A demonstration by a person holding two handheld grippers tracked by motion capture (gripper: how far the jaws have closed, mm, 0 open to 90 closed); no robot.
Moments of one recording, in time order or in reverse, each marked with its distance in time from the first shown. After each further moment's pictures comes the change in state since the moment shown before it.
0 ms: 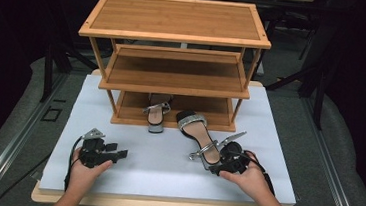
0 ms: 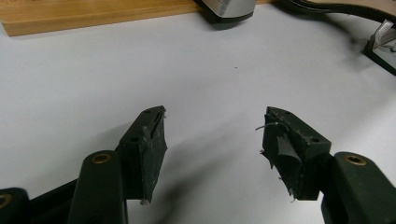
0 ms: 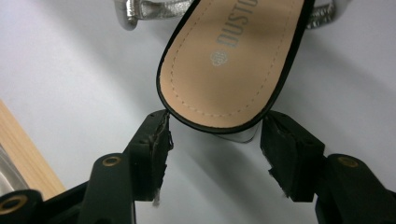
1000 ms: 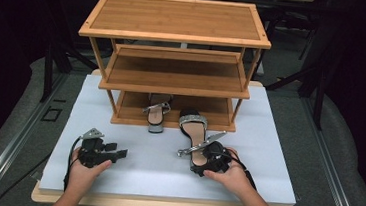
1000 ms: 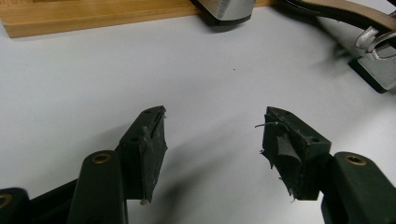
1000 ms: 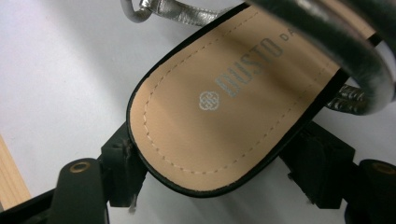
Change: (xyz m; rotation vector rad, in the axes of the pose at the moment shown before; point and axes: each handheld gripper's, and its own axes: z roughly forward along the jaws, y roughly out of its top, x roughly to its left) left arm 0.001 0.000 -0.002 -0.009 -0.008 -0.006; right arm 0.022 0.023 0.035 -0.044 0.025 -0.113
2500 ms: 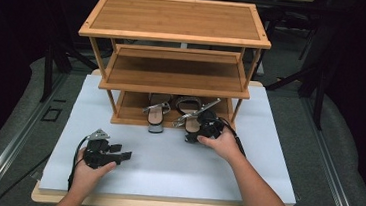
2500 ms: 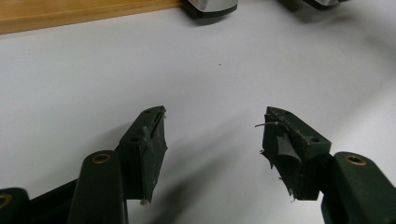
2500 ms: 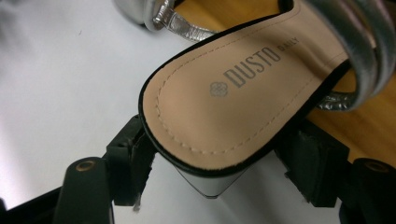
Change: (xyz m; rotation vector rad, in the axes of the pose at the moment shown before) left arm -0.009 0.000 0.010 0.023 -0.021 0.025; right arm -0.059 0.080 0.018 -0.062 0.017 0.016
